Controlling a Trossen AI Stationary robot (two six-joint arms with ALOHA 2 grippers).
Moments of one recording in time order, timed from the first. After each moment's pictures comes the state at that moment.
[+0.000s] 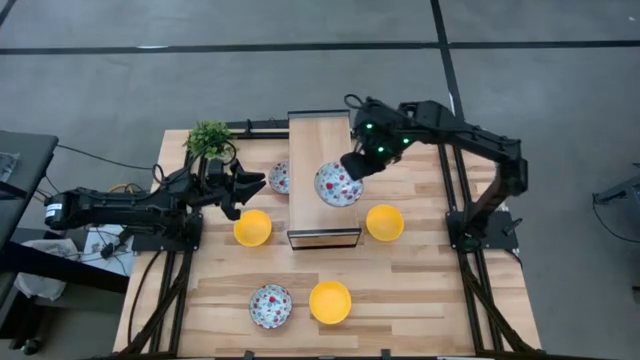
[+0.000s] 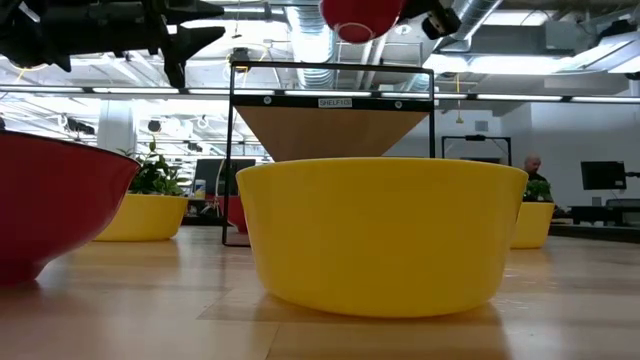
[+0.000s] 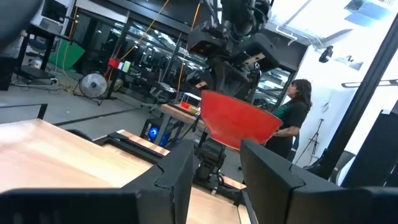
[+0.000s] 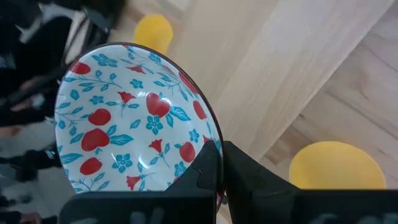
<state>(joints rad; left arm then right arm) 0.16 0.72 0.24 0.71 -0.01 -0.37 -0.25 1.67 1.93 -1.31 -0.29 0.74</state>
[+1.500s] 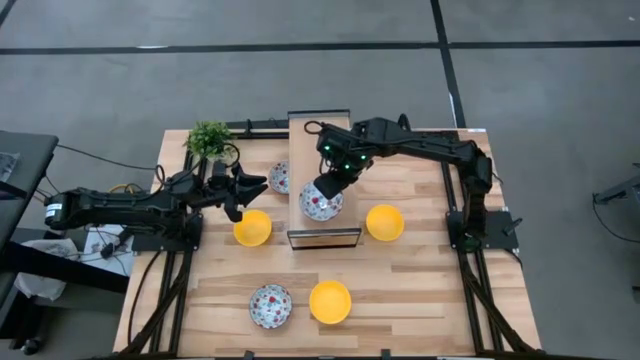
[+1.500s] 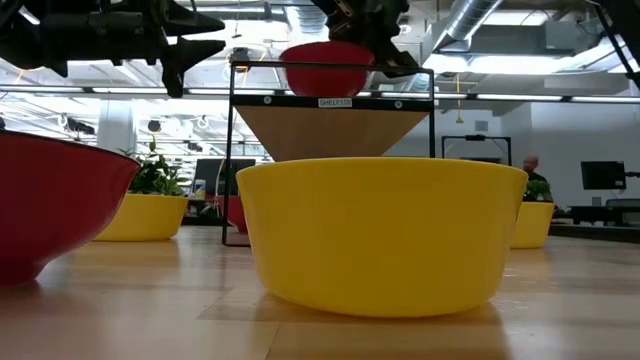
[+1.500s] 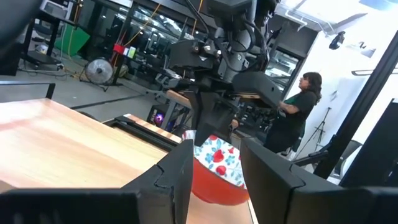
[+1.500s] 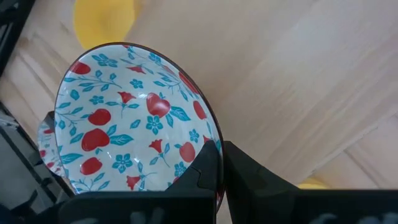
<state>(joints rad) 0.16 0.72 0.23 0.66 -0.01 -0.37 -0.21 1.92 1.99 -1.29 -0.20 0.57</state>
